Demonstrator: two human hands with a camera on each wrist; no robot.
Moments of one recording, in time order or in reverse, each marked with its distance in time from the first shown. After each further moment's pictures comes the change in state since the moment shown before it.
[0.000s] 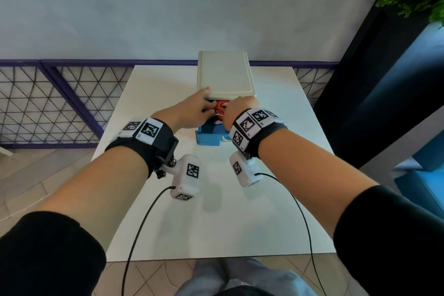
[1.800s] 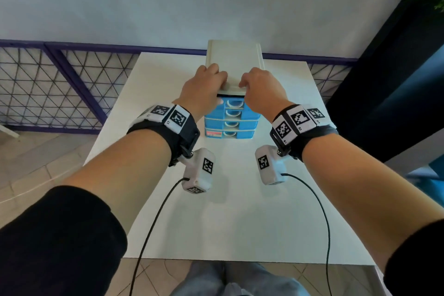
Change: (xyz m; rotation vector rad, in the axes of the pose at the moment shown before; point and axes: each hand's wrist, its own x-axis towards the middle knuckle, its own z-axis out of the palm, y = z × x) left_hand 0.022 0.008 -0.001 0.498 0.387 0.080; right_hand 0.042 0.043 0.022 0.575 0.441 -0.059
